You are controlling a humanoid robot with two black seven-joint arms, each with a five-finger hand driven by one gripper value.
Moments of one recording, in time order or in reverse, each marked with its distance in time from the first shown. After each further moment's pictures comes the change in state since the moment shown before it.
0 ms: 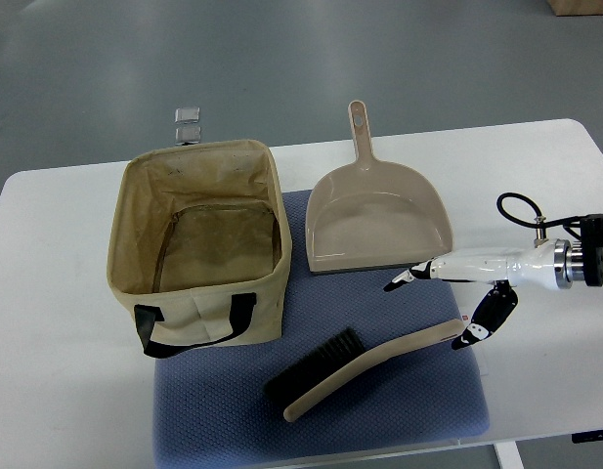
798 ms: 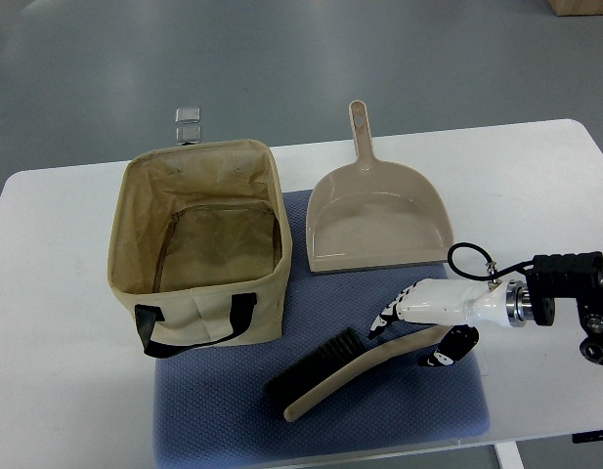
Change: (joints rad) left arm 0.000 0.000 0.000 0.000 0.000 0.000 0.000; right arm 0.082 0.117 -0.273 -0.024 -0.175 -0.260 -0.078
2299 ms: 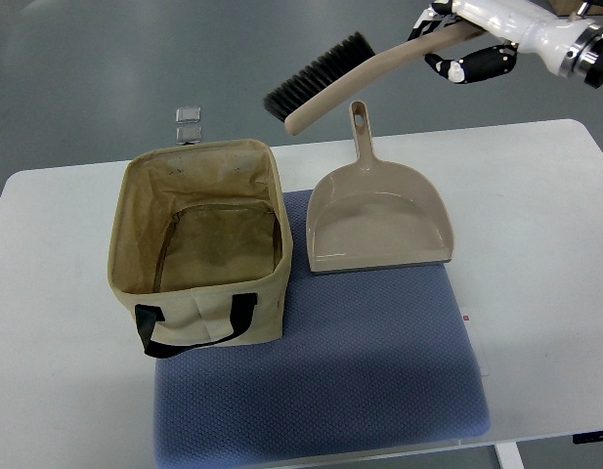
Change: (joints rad) left arm 0.000 0.000 0.000 0.000 0.000 0.000 0.000; right arm 0.385 0.113 0.249 -0.440 0.297 -0.118 0.095
